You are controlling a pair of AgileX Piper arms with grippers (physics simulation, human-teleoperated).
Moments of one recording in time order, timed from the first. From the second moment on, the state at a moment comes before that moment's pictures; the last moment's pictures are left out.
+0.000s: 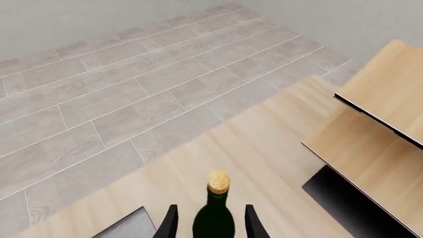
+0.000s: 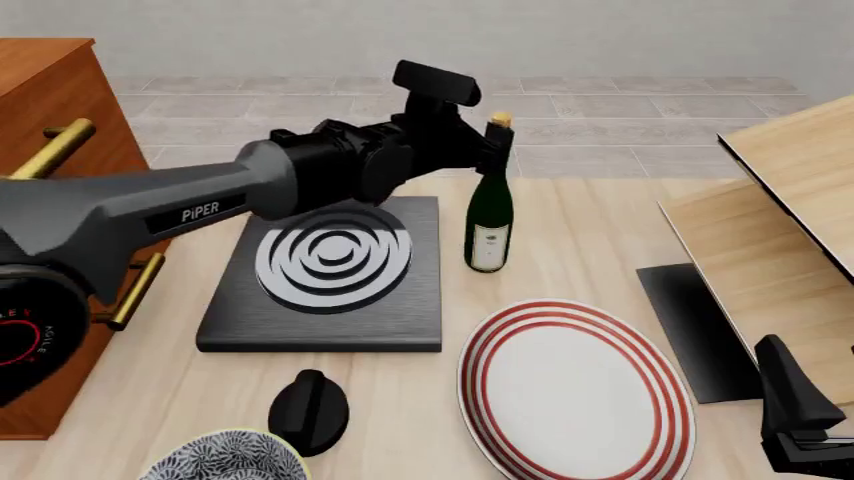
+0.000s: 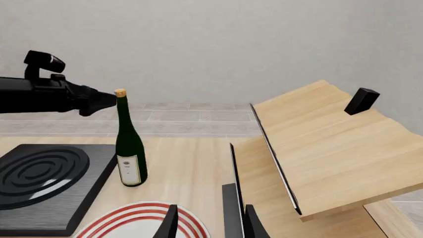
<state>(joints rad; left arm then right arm) -0.65 1.99 -1.59 -0.02 -0.03 0.00 0.00 0.00 0.00 -0.01</state>
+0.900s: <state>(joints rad) -0.65 2.13 -1.80 0.07 -0.03 0.00 0.00 0.00 0.00 -0.01</state>
